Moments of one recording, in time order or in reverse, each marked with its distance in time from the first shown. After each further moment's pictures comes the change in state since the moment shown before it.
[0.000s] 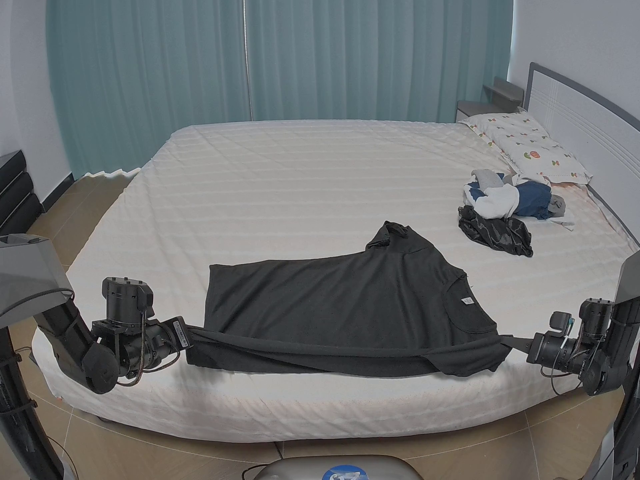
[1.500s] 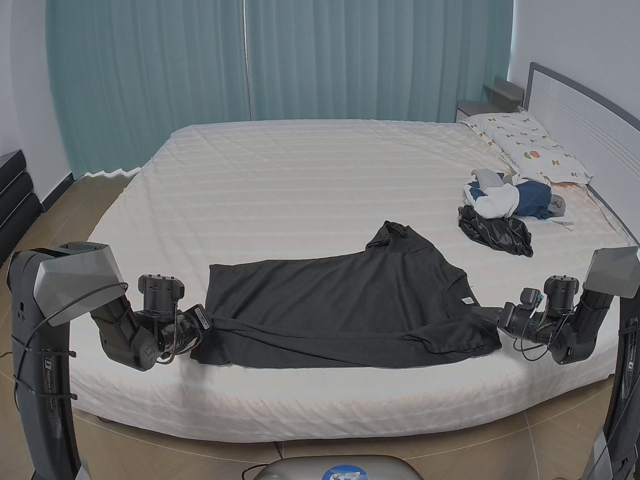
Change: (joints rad) left arm 0.030 0.341 -0.354 0.007 -0.011 -0.126; right arm 0.095 0.172 -0.480 0.261 -0.086 0.199
